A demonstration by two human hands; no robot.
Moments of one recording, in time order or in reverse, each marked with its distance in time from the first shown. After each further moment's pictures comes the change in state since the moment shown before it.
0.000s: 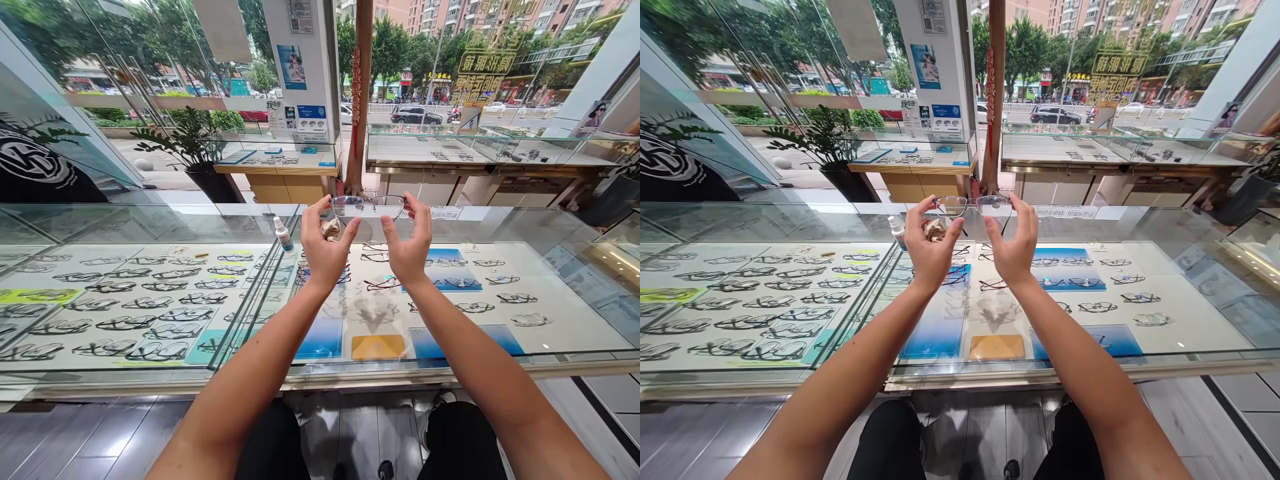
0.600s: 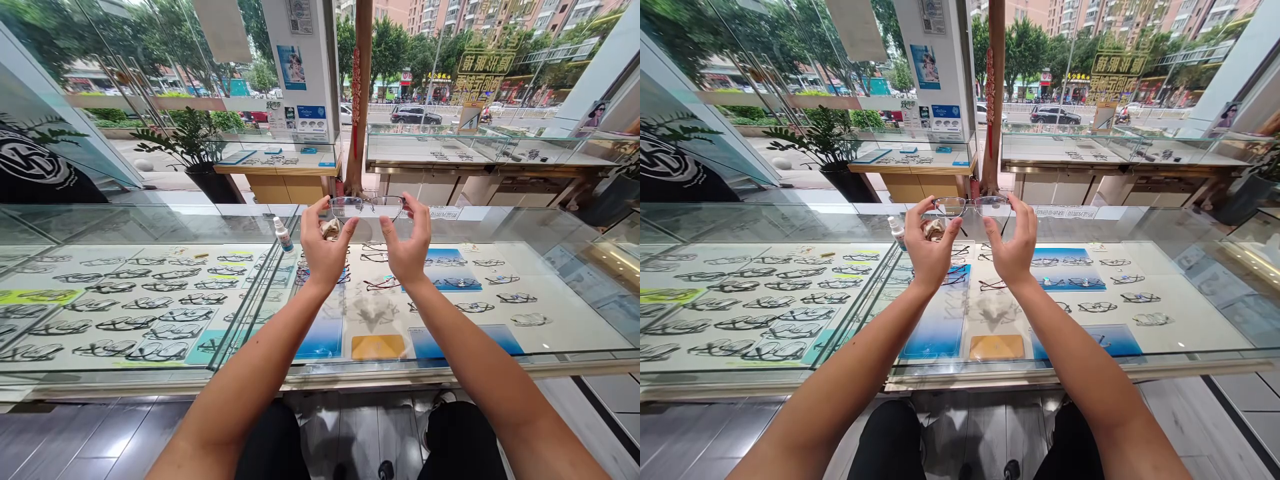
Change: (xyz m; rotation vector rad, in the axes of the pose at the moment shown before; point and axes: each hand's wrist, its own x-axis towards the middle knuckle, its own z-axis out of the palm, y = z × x) left_hand 0.001 -0.002 -0.001 0.002 0.005 -0.008; right_hand 0.001 -0.002 0.000 -0.022 0.006 -0.006
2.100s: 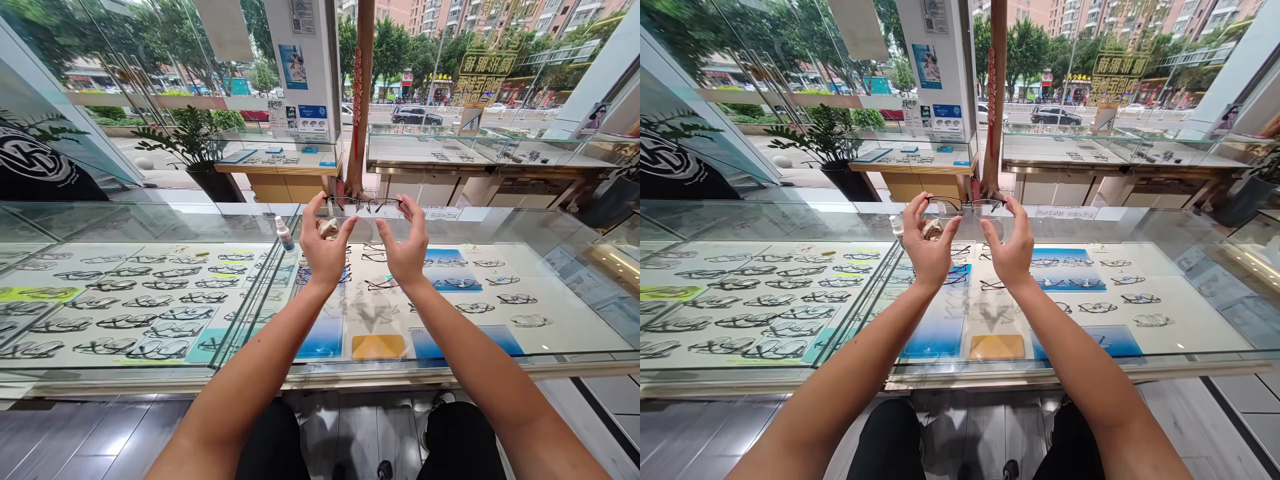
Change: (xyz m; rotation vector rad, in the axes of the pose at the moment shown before) left_hand -0.003 -0.003 0.003 -0.013 0.032 -0.021; right_hand -0.007 0.002 0.003 0.057 -0.055 0.035
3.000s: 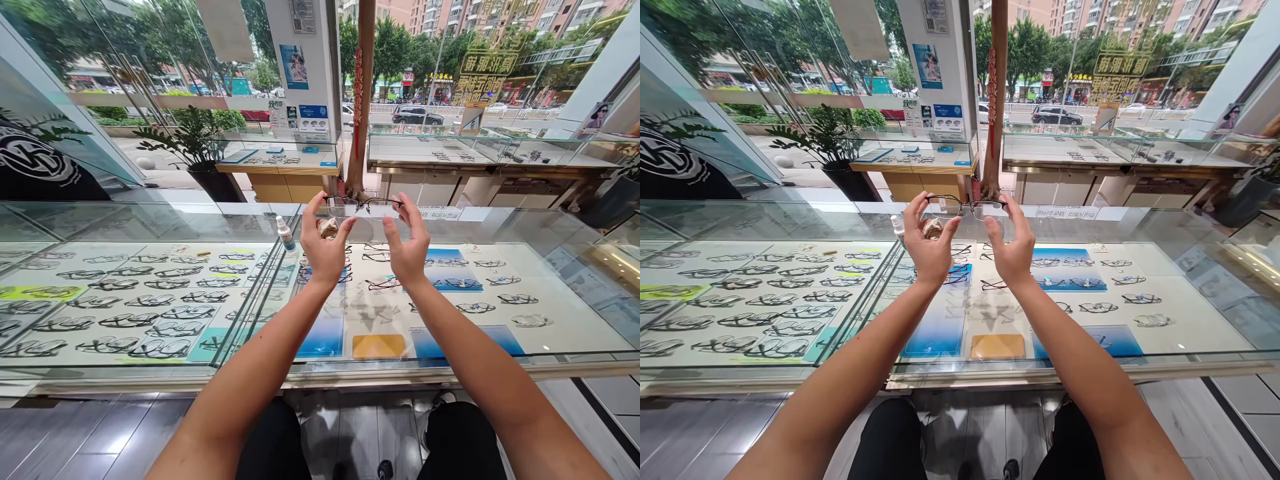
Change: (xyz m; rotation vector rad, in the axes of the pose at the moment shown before) left_hand 0.001 -0.004 0.001 -0.104 0.028 -0.030; right_hand 0.004 -0.016 -0.004 0.233 -0.033 0.194
